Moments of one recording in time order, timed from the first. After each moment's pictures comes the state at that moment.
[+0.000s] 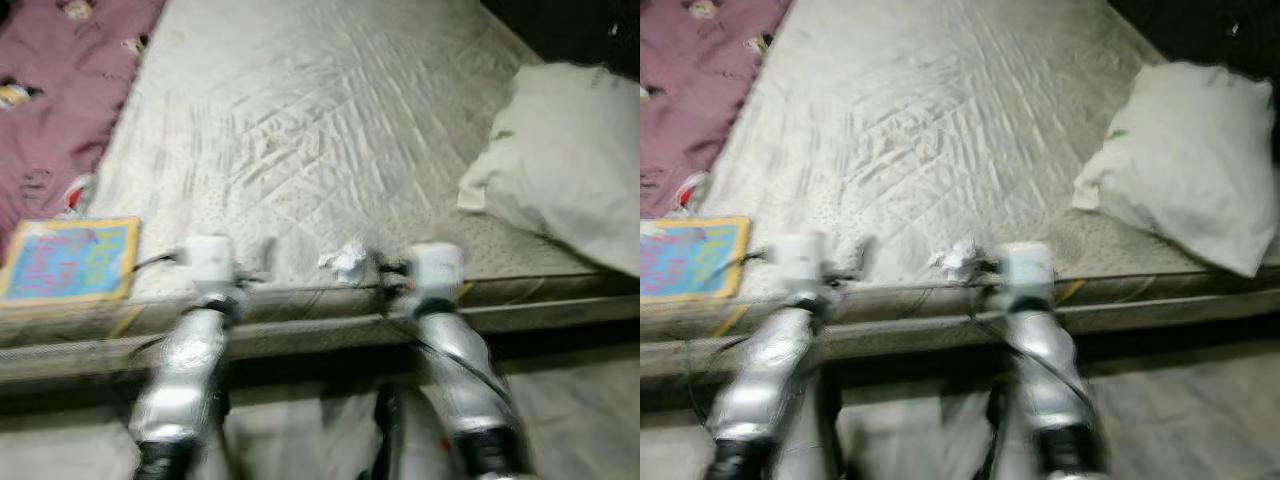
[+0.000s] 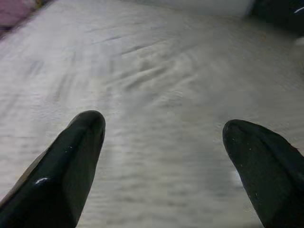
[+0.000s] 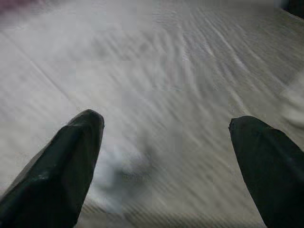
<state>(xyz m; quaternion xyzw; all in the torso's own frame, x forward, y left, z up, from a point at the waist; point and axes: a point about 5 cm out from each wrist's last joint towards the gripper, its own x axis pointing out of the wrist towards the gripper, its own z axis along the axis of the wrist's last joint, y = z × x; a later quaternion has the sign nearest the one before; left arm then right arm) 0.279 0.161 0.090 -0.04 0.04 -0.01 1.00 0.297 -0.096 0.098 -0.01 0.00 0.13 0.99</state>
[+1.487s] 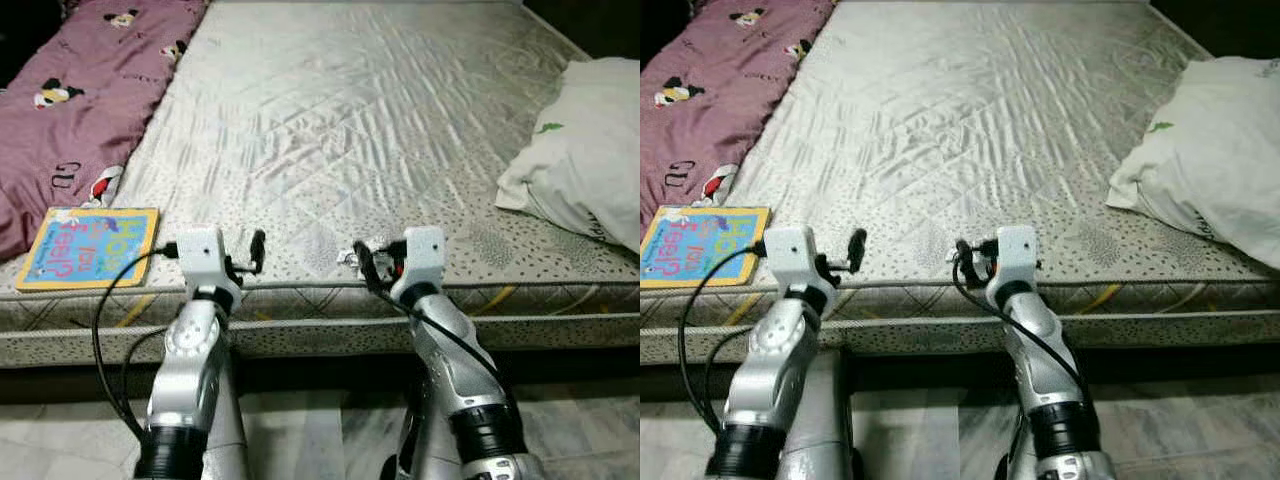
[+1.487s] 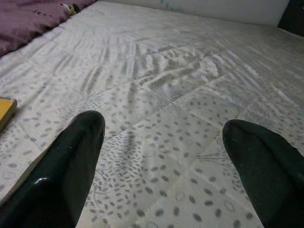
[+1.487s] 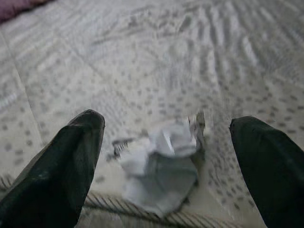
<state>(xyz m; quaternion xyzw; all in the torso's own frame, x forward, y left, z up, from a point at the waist) 0.290 0.133 0.106 -0.06 0.02 -0.04 1.00 0.306 -0.113 0.092 0.02 0.09 0.12 0.99</state>
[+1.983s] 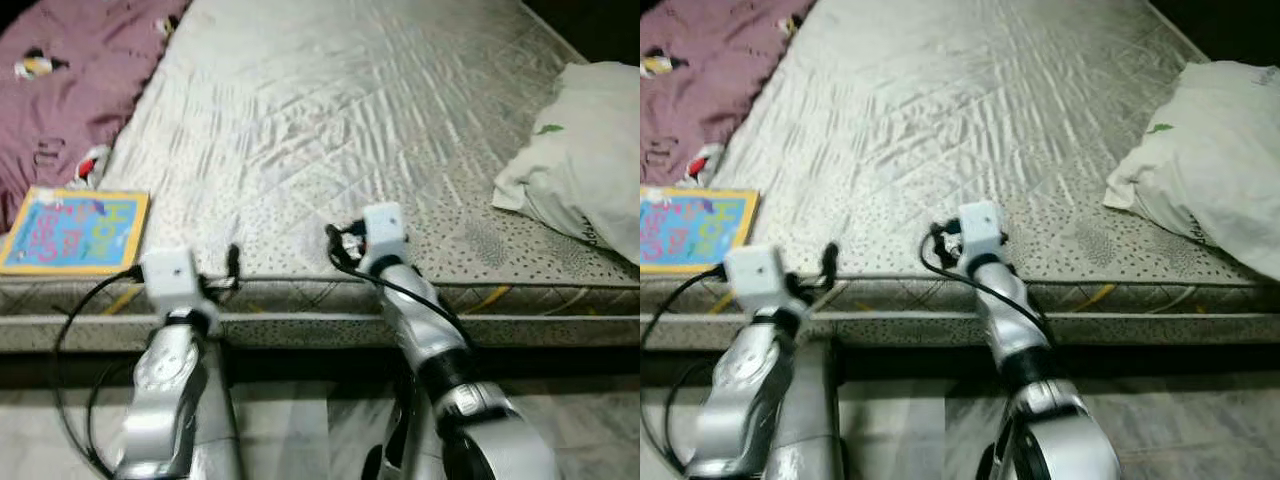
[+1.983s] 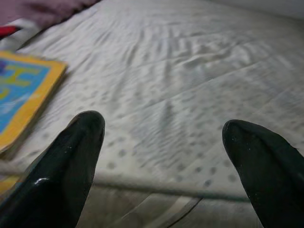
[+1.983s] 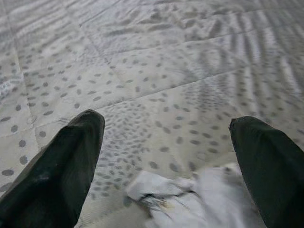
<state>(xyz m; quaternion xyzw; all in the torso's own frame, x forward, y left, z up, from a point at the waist) 0.253 0.156 0.111 -0.06 0.03 0.02 1.00 0.349 -0.078 0.099 -0.03 0.07 0.14 0.99</state>
